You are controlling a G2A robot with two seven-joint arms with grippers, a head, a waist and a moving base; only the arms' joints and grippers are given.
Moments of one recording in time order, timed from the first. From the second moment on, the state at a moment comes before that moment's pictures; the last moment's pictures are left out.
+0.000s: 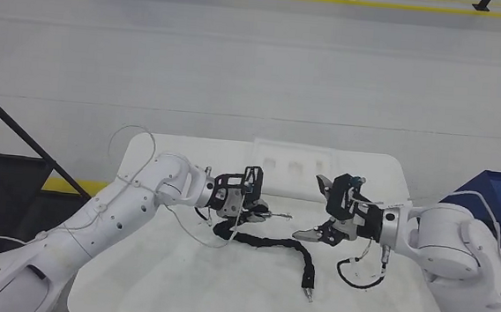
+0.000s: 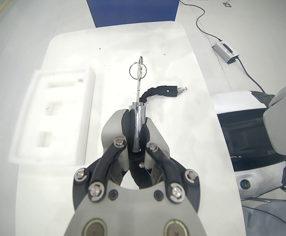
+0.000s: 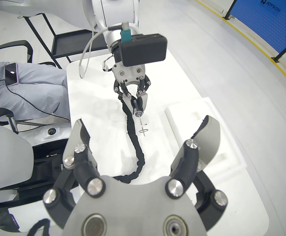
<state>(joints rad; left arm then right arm) 0.64 -1.01 -0.53 -1.34 0.83 -0.98 -0.31 -1.18 -0.85 1.27 -1.99 -0.52 -0.70 0.78</state>
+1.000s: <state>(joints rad) 0.56 -1.19 -0.31 -1.01 0.71 -1.01 -0.31 -1.13 -0.85 1.24 -1.89 -0.49 -0.71 0.78</state>
